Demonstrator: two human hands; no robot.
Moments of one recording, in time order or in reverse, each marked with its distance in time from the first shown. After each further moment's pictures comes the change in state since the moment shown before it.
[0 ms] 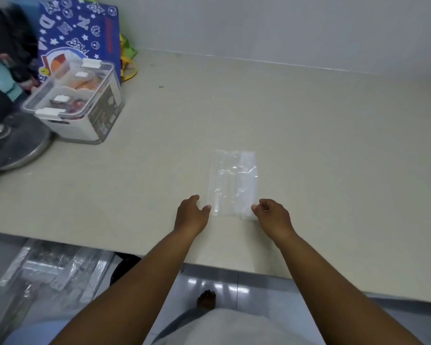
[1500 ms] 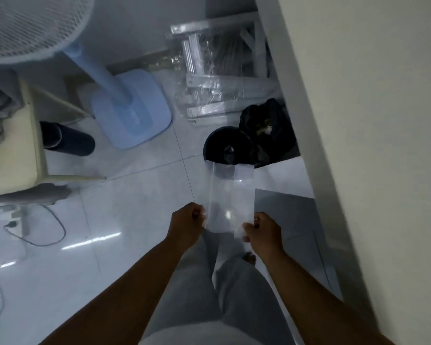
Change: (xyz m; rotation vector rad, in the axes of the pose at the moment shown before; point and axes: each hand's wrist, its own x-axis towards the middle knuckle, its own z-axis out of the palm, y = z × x) left_hand -0.159 -0.371 0.076 -0.936 0.431 -0.860; right_hand -0.067 0.098 0.344 -0.727 -0.831 -0.223
